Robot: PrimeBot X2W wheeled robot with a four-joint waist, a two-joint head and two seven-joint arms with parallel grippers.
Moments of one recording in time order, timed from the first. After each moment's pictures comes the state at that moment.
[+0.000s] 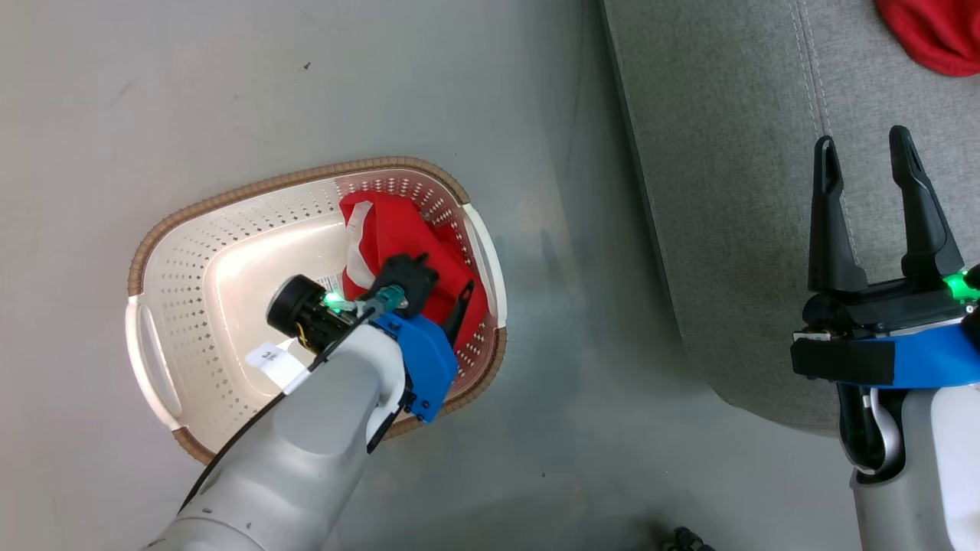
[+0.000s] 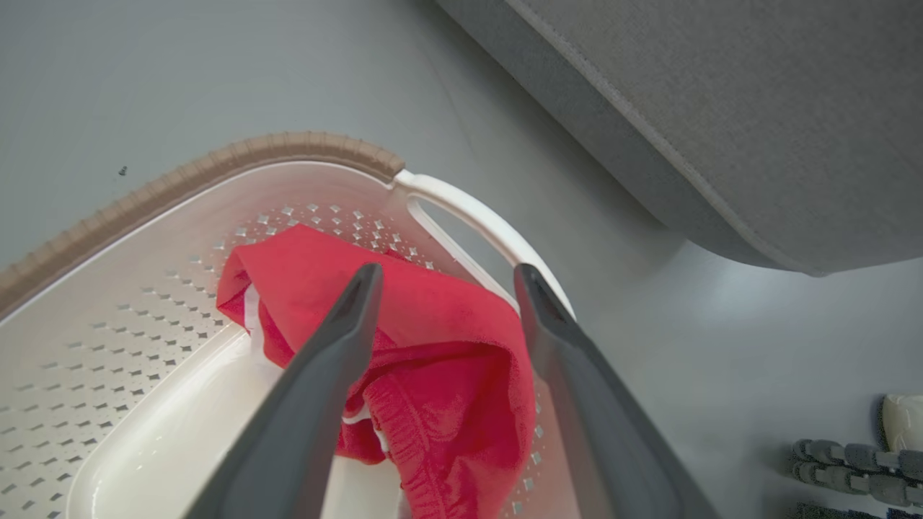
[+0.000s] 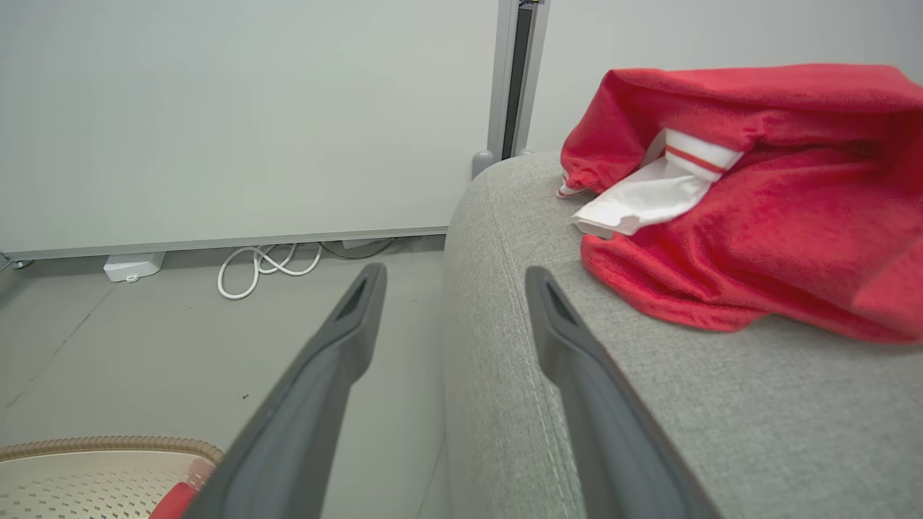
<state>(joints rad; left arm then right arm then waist) -0.84 0.06 -0.97 1.12 -0.57 -0.13 -0.22 -0.35 -0.09 -0.05 0.02 0.16 0.13 -0.26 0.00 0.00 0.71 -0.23</state>
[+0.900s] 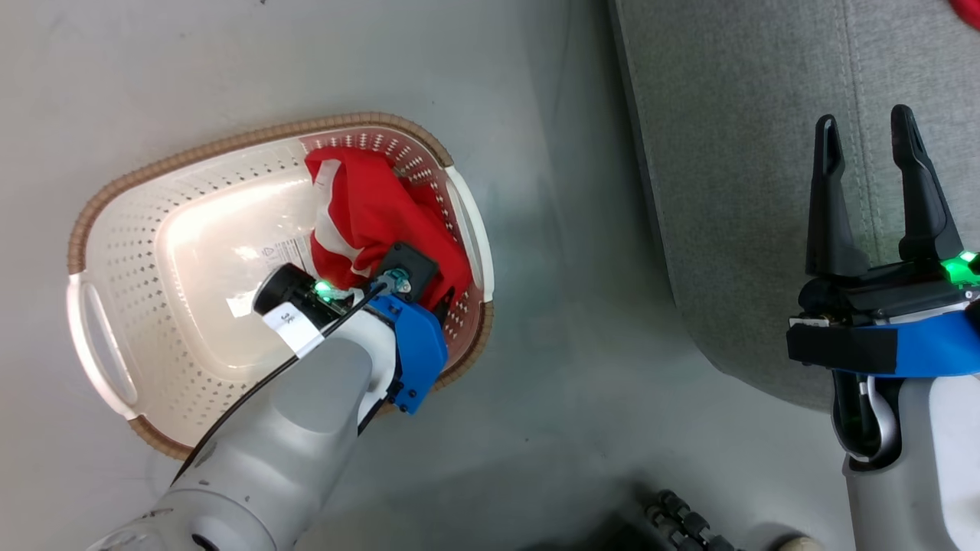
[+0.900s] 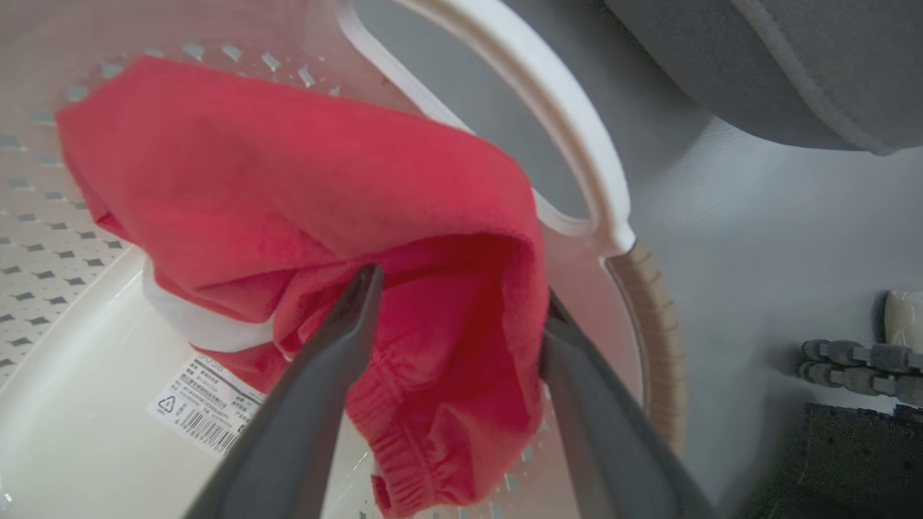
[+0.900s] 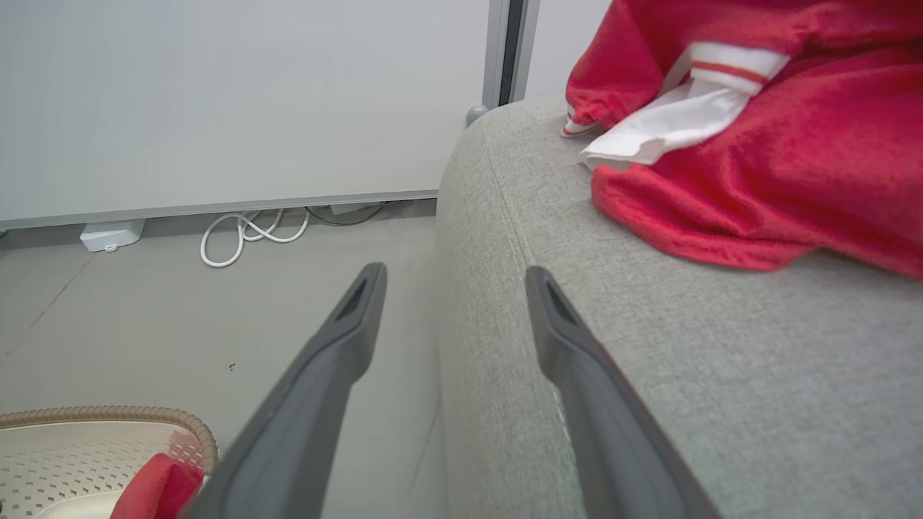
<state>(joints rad) -0.92 0.05 -1.22 1.22 -0.73 -0.13 -0.11 -0.38 -0.07 -0.05 0.01 0.17 0.13 -0.26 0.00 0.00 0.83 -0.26</state>
